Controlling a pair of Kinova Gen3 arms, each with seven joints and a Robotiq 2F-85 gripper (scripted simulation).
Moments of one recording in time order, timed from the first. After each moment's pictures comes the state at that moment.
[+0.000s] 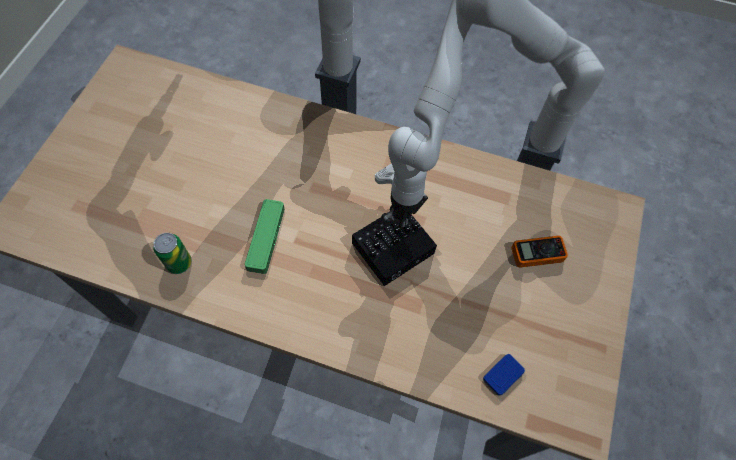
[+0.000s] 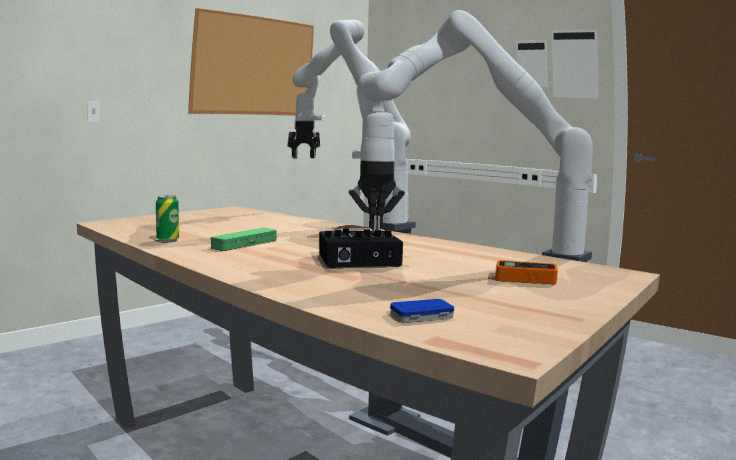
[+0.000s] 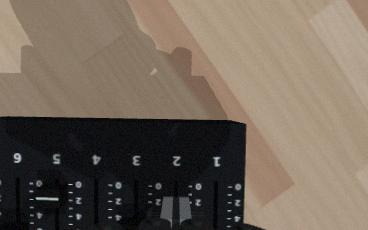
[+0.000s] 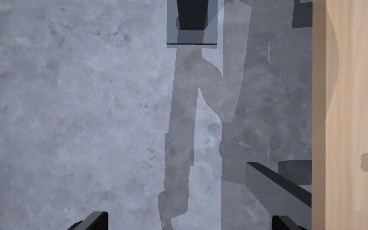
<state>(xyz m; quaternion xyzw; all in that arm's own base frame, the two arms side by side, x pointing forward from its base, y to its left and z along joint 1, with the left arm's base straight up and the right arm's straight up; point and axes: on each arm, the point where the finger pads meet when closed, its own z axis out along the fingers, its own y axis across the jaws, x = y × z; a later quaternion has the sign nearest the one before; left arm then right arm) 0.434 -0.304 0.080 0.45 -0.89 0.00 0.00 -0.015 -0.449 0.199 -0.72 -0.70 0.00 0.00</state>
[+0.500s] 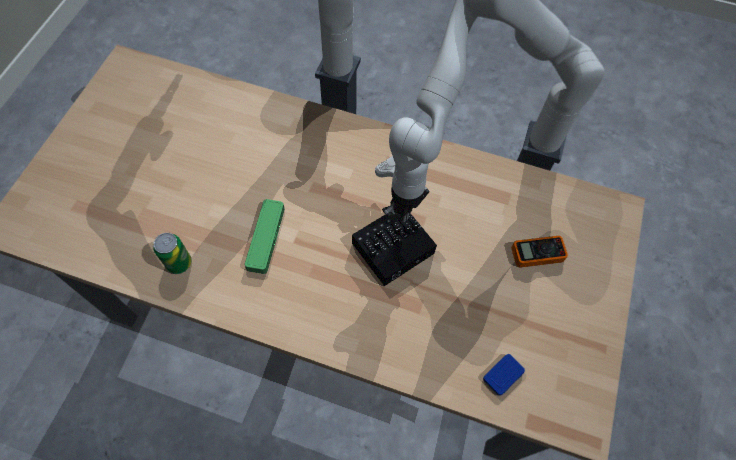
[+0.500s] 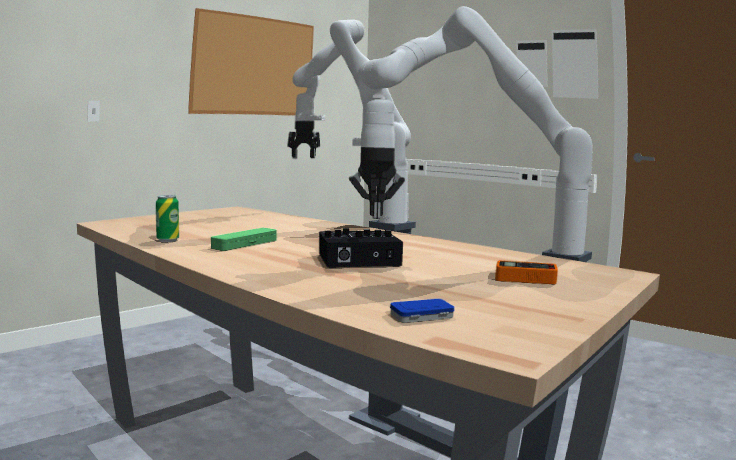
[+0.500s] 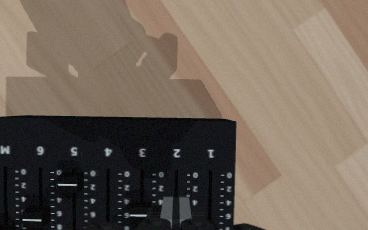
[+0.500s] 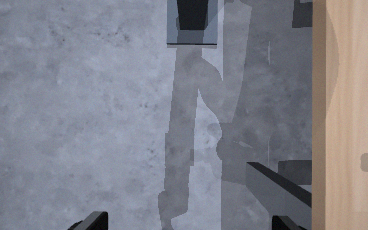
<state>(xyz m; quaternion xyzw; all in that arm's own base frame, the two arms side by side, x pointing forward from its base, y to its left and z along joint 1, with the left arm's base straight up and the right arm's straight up) 0.434 -0.304 0.110 0.45 -0.89 0.00 0.00 -0.015 -0.449 0.199 -0.72 -0.70 0.00 0.00</state>
